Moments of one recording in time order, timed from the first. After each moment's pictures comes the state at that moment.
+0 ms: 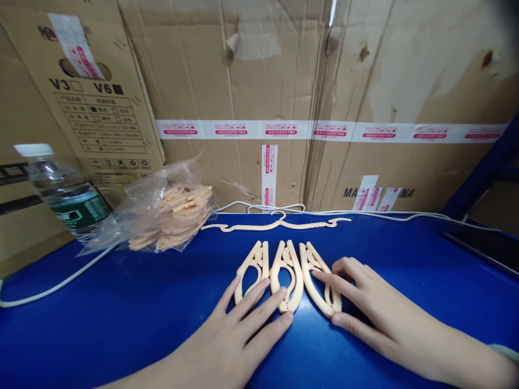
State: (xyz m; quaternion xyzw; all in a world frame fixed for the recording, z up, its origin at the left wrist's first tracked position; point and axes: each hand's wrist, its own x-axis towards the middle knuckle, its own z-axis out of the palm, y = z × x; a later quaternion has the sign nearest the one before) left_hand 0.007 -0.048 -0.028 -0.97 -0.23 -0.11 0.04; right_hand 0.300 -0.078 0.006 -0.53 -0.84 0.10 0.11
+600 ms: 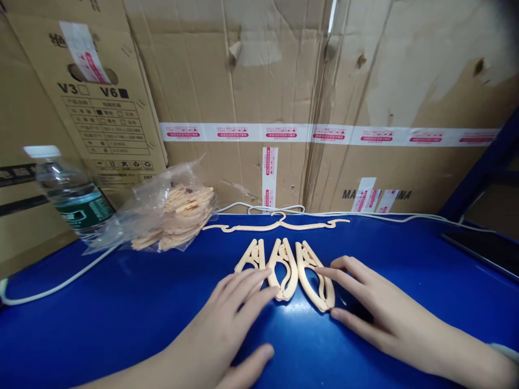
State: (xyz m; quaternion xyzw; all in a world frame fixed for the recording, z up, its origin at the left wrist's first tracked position) left_hand -0.001 -0.050 0.006 -0.94 -0.29 -0.16 -0.06; right_hand 0.301 -0.082 0.008 -0.50 -0.85 0.06 0.15
